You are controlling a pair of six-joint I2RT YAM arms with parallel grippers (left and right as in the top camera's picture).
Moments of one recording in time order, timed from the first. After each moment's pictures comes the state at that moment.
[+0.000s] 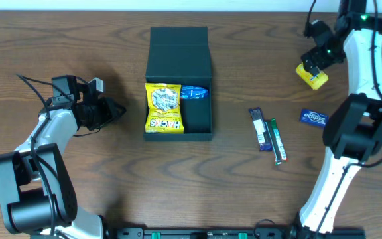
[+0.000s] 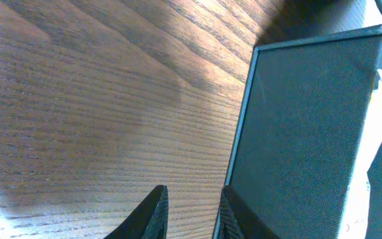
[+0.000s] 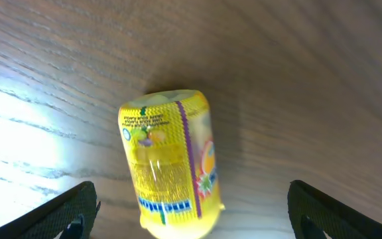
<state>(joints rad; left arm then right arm) 0.21 1.73 0.92 -0.40 0.62 -0.24 -0.21 2.38 2.21 -1.14 0.00 -0.72</state>
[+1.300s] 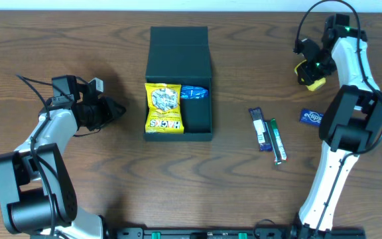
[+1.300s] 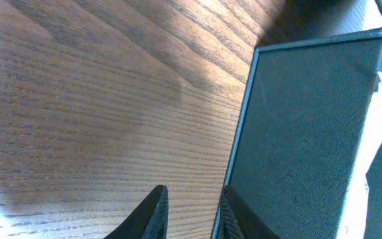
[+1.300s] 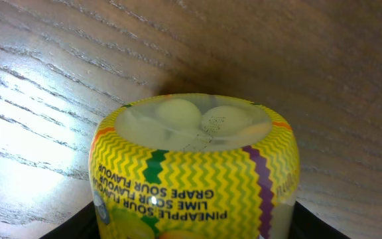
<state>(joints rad) 0.21 1.73 0.92 -0.40 0.62 -0.25 -0.21 2.49 2.15 -1.10 -0.01 -0.71</state>
